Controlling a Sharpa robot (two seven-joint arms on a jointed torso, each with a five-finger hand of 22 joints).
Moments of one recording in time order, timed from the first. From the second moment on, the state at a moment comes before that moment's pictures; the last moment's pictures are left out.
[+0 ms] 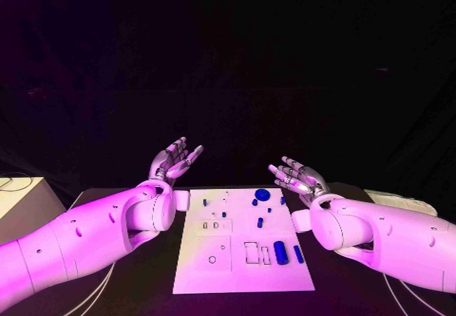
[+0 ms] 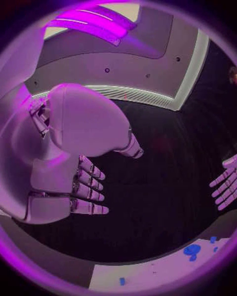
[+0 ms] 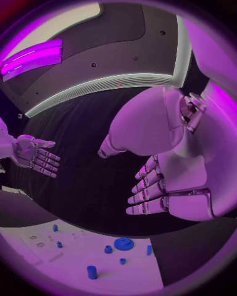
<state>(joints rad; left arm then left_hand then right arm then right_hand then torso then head) 1.08 -0.70 0.13 1.36 -0.10 -0.57 0.44 1.39 -0.14 0.30 0.28 0.05 0.22 0.14 0.03 0.04 0.19 0.18 0.02 0.03 0.23 0.22 0.03 0.03 0.12 0.29 0.28 0.03 0.04 1.19 -0.77 -0.13 1.47 -0.04 -0.54 0.37 1.26 -0.04 0.20 0.26 0.18 0.17 0.13 0.03 0.06 0.22 0.27 0.02 0.03 0.32 0.26 0.04 0.04 0.08 0.32 0.28 0.04 0.04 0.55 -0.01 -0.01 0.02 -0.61</state>
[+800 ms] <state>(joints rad) 1.07 -0.79 0.13 1.42 -0.14 -0.47 0.40 1.42 -0.12 0.36 0.26 0.05 0.54 0.16 0.12 0.11 0.62 0.25 0.08 0.06 0.71 0.22 0.15 0.11 0.14 0.71 0.29 0.18 0.10 1.25 -0.77 -0.15 1.34 -0.52 -0.46 0.34 1.47 -0.10 0.31 0.10 0.20 0.68 0.18 0.16 0.15 0.82 0.22 0.06 0.06 0.87 0.18 0.14 0.10 0.16 0.76 0.28 0.18 0.08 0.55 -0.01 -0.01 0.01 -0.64</state>
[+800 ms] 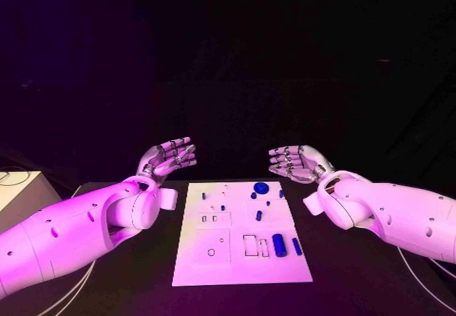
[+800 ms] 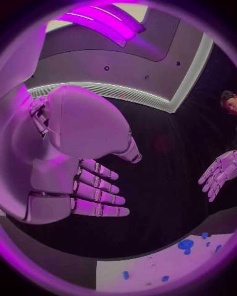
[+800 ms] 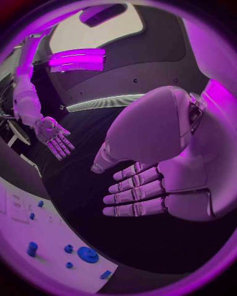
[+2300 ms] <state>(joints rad) 1.07 -1.01 0.21 1.73 -0.23 -0.25 0.30 1.34 -0.21 0.59 0.11 0.05 0.91 0.18 0.27 0.22 1.19 0.11 0.08 0.08 1.12 0.04 0.85 0.63 0.17 1.02 0.14 0.92 0.51 1.35 -0.68 -0.14 1.28 -1.58 -0.34 -0.13 1.36 -0.29 0.57 0.08 0.22 0.99 0.16 0.20 0.29 1.15 0.10 0.06 0.08 1.47 0.00 1.33 1.11 0.08 1.45 0.11 1.38 1.27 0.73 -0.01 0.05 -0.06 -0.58</state>
